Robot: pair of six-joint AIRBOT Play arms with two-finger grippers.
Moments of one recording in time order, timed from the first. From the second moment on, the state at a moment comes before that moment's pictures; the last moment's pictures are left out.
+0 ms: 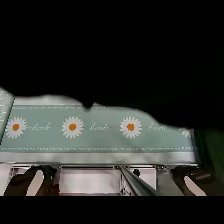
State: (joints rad) left arm 0.26 -0.66 1.96 0.80 -1.18 -1.34; right arm 0.17 -0.80 2.17 -1.15 1.44 1.51
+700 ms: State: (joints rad) left arm 0.26 -0.62 1.25 0.88 -1.30 -1.40; right arm 0.17 -0.93 1.28 -0.95 1.25 1.42
